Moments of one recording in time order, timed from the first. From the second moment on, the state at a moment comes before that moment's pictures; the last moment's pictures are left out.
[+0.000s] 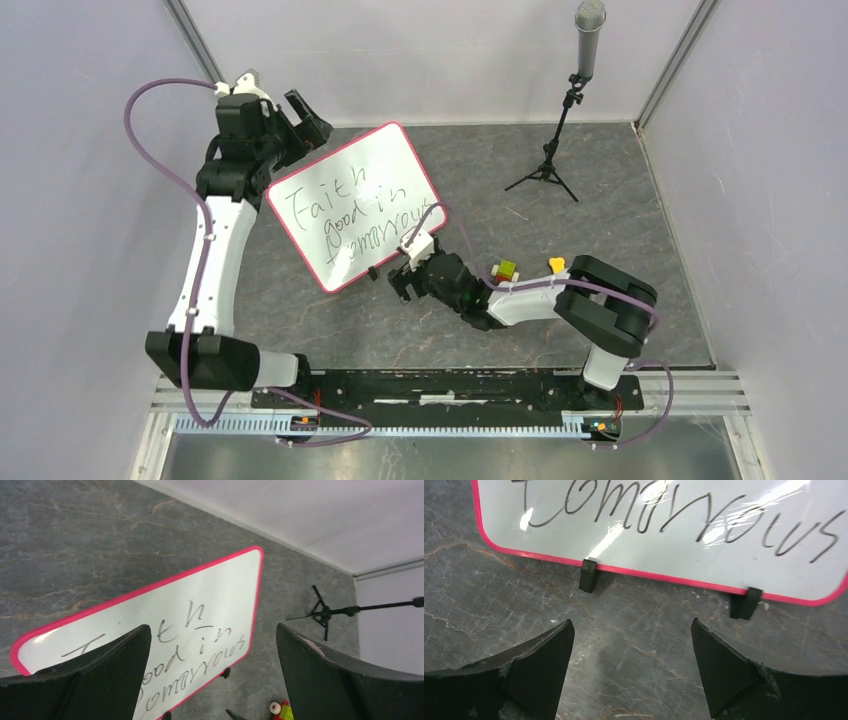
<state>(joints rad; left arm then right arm) -0.07 1.33 1.55 -0.59 0.09 -0.52 1.05 1.73 0.75 0.67 0.27 0.06</state>
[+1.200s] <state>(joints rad) -0.08 1.12 1.18 -0.39 -0.03 -0.36 1.13 2.10 1.15 0.43 0.34 0.15</state>
